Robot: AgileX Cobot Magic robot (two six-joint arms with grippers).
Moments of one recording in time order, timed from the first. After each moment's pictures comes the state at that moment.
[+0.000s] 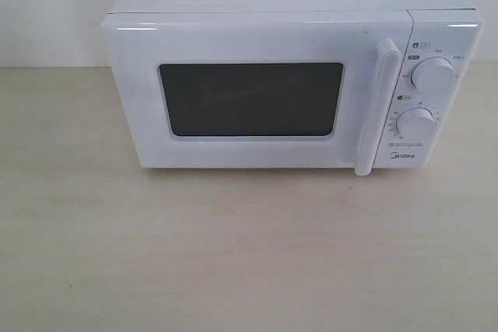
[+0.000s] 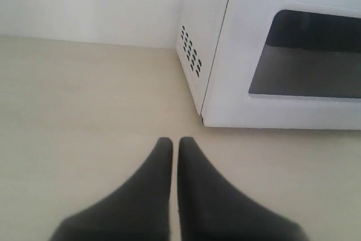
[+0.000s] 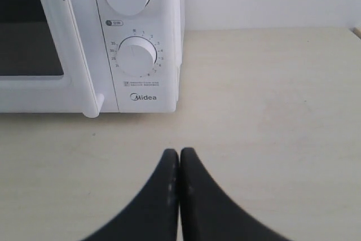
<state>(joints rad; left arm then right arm) -0.15 0.00 0.00 -0.12 0.29 -0.01 0.04 0.00 0.00 0.04 0.34 -0.02</state>
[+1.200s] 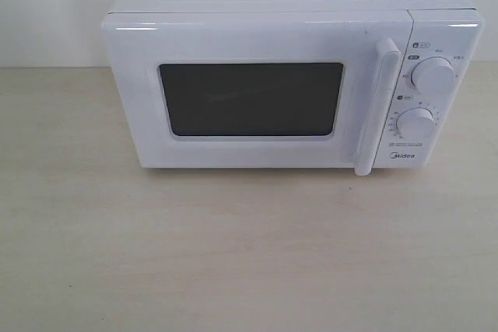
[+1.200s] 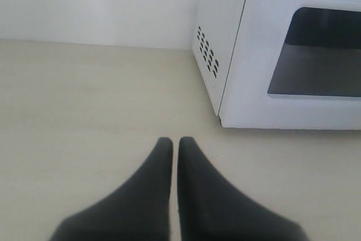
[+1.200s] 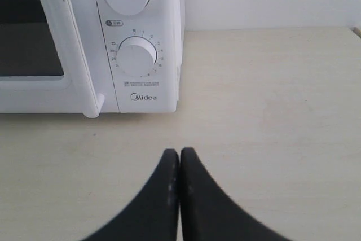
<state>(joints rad) -0.10 0.00 0.00 -0.12 0.30 0.03 0.04 0.00 0.00 0.04 0.34 -0.02</state>
